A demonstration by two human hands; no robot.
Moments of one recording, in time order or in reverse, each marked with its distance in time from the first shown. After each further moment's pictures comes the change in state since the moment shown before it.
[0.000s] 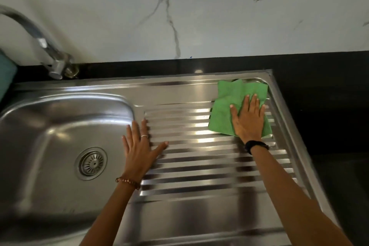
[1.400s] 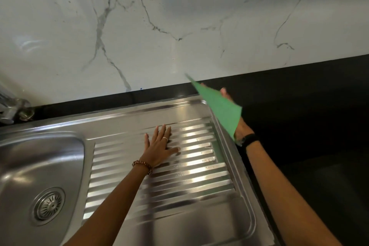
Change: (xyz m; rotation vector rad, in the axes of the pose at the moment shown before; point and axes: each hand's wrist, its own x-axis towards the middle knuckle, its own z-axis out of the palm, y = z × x) left_hand 0.067 0.154 0.090 0.230 -0.279 0.351; right_hand 0.022 0.084 -0.125 1.818 -0.839 -0.257
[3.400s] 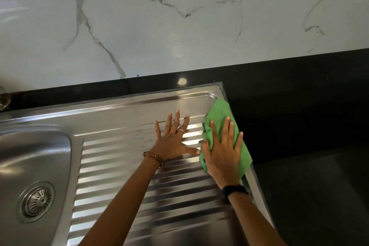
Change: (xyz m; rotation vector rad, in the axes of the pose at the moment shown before) left_hand 0.039 0.030 0.002 0.117 -0.142 0.077; right_hand -0.011 0.115 -0.013 -1.936 0.782 0.233
